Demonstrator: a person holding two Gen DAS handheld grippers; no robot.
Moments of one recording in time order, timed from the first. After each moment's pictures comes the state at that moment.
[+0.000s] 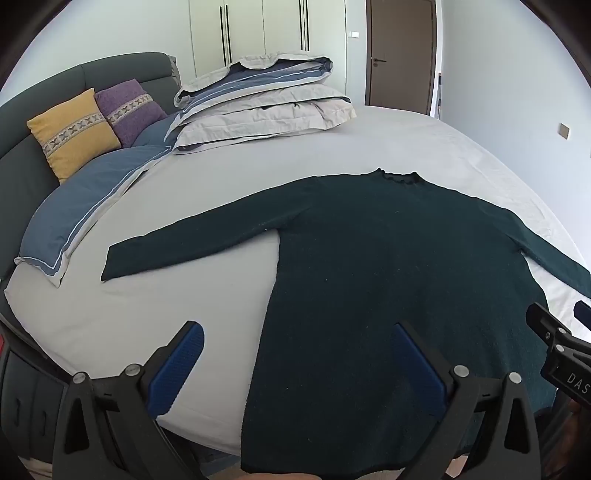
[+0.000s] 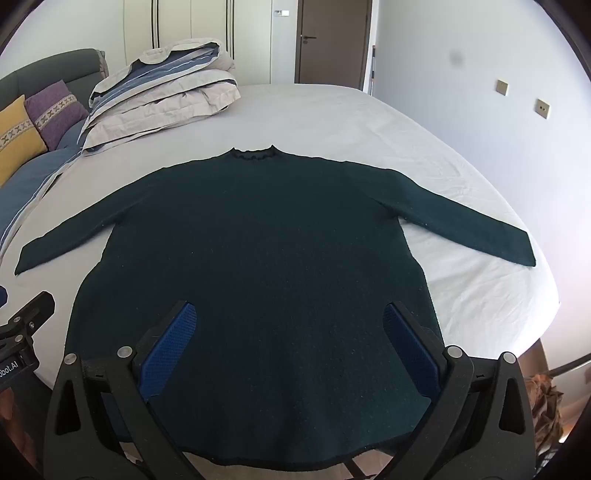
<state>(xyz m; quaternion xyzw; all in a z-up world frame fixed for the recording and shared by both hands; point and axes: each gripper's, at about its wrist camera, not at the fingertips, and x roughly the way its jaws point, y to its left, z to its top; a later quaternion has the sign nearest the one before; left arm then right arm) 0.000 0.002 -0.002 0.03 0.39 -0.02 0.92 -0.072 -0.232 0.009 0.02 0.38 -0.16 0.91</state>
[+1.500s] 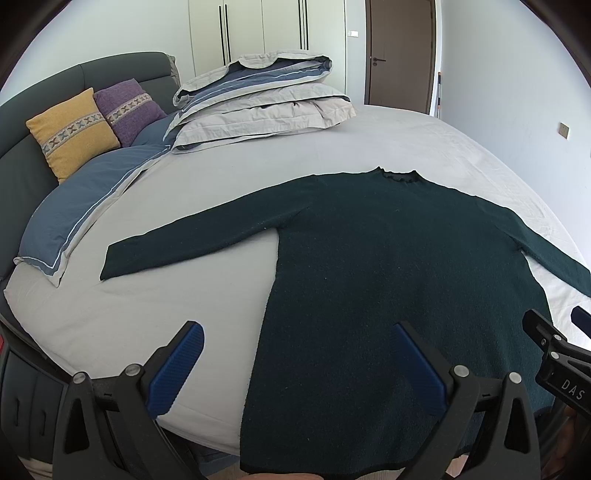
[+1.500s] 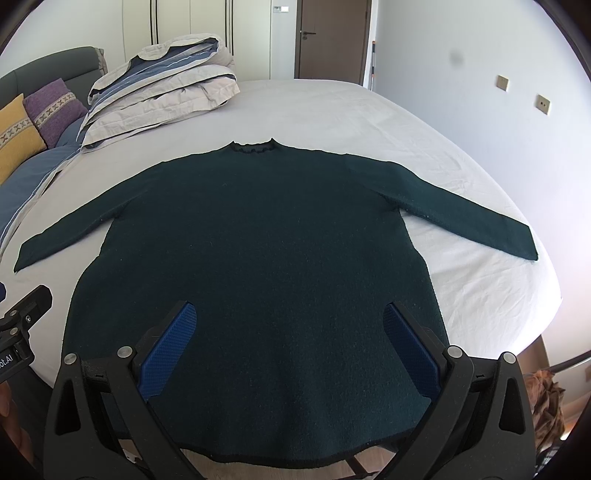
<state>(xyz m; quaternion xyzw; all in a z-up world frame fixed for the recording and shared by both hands) 0.000 -0.001 -0.003 0.03 0.39 -0.02 0.92 -0.075 -0.231 -0.002 0.02 0.38 -0.16 0.91</state>
